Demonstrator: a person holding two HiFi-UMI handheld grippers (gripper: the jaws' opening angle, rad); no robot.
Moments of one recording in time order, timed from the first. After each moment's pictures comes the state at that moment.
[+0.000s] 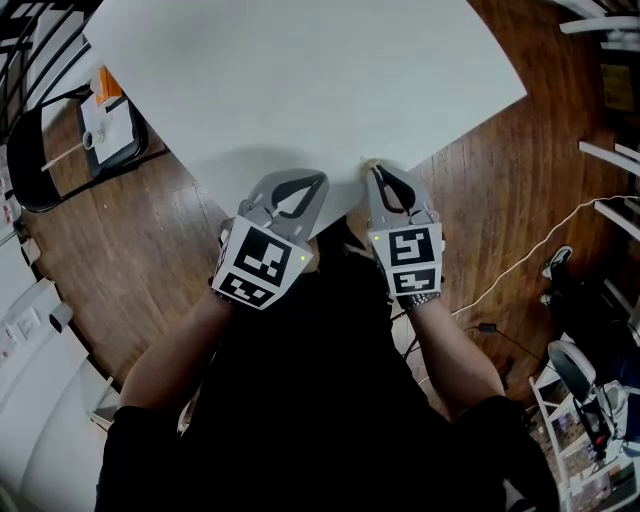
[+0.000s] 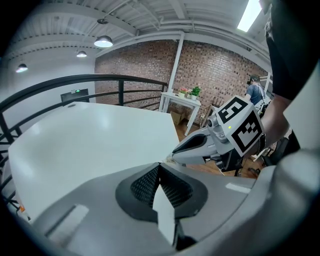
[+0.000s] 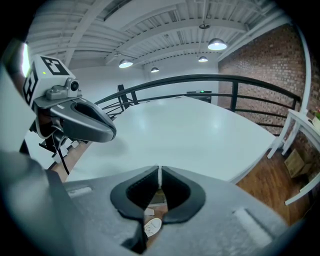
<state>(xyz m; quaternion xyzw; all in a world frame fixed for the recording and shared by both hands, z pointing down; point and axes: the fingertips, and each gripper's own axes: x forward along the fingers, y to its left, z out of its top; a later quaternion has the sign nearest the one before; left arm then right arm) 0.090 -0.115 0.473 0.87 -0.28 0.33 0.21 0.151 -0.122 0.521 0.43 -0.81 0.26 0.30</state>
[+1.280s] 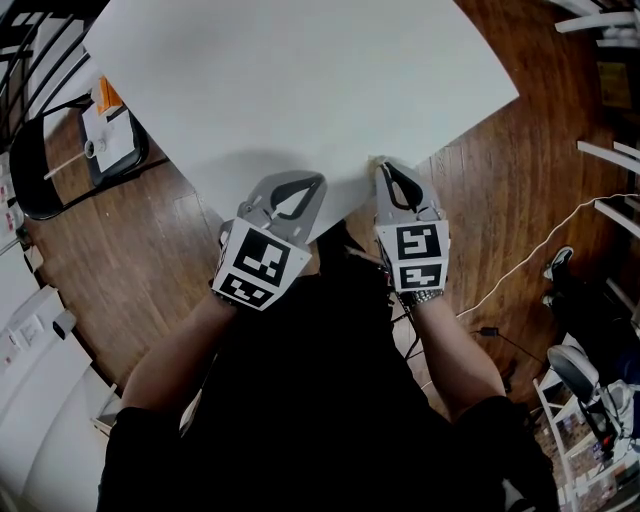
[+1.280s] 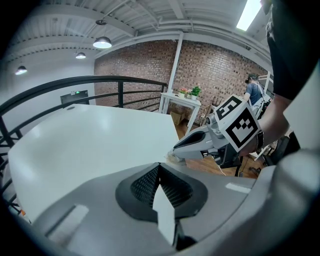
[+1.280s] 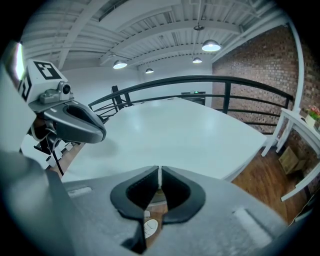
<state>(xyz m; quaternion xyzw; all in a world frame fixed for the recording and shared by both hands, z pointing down) 0.099 -0.122 0.470 0.88 -0.28 0.34 0.20 0.178 -0.136 0.519 0.46 -0.80 0.26 0.30</state>
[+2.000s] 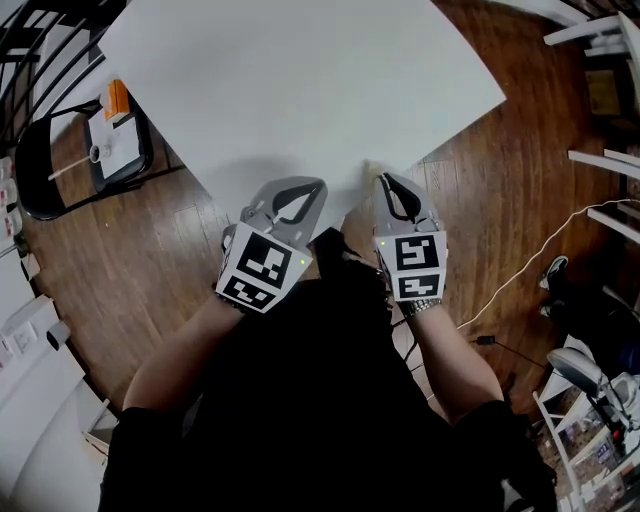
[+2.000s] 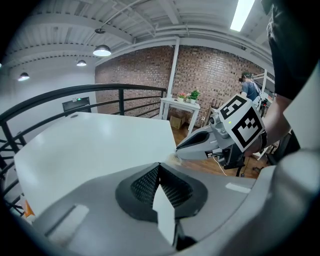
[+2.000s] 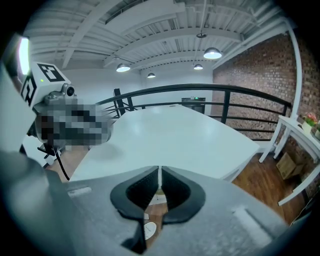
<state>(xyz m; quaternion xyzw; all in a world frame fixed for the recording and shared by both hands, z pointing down) 0.093 -0.105 0.446 0.88 -0.29 0.32 0.18 0.172 -0.116 0.487 0.47 -0.81 0.23 0.29</state>
